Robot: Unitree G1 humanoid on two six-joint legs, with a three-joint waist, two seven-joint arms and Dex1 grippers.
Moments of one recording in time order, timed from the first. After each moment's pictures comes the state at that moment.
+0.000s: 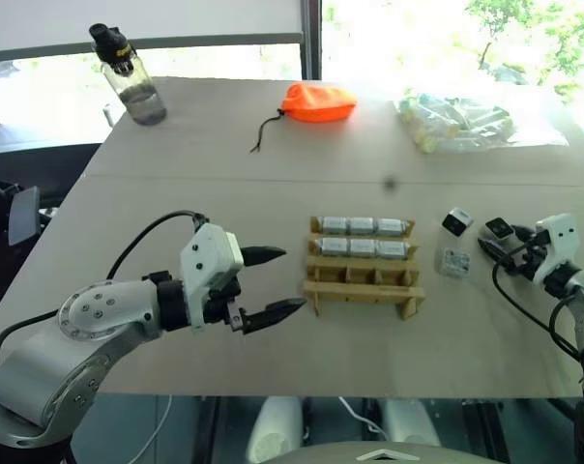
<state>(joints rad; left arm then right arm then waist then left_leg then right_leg) 0.02 0.88 0.22 -0.78 -0.77 0.71 -0.78 -0.35 -0.63 -0.28 0.65 0.30 -0.03 0.83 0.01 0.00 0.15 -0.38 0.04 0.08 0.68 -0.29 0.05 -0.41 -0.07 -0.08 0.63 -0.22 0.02</state>
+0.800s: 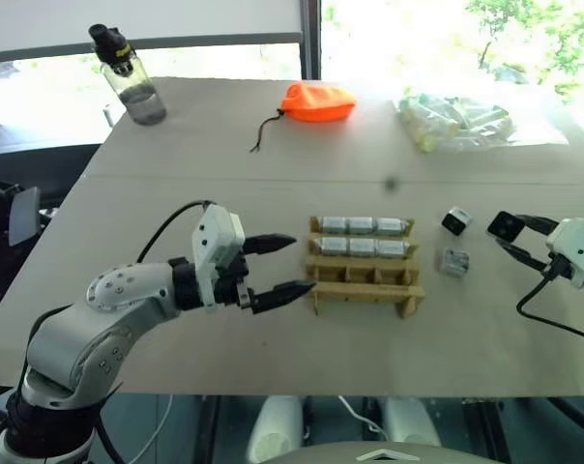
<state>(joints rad) -0.21 0.76 0.10 -0.56 -0.79 0.72 -0.83 -0.16 -0.86 -0.25 0.25 0.16 -0.47 0.97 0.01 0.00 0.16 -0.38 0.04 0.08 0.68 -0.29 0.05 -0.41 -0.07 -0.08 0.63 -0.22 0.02</state>
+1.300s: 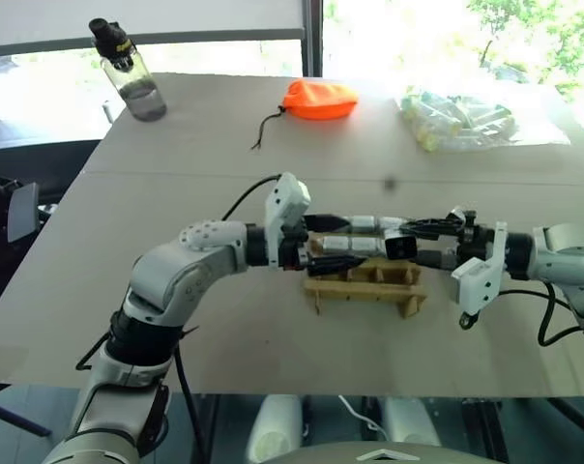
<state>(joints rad) -0.53 0.57 -0.17 -0.29 -0.69 0.78 -0.88 -0.42 -0.81 0.11 0.03 -0.17 -0.88 0.92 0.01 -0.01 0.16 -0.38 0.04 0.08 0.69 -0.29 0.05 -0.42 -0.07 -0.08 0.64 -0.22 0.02</state>
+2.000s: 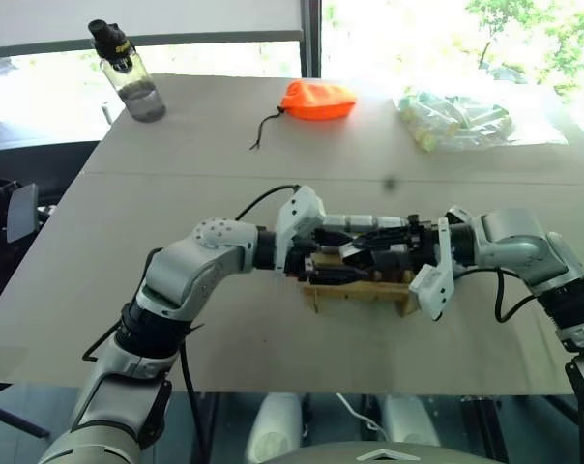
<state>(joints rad) -0.56 0.59 -0.25 -0.26 -0.57 0.78 -1.00 -0.66 -0.71 0.35 0.20 -0.29 -1.05 0.83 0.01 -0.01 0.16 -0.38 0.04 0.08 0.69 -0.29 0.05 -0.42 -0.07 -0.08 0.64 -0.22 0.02</state>
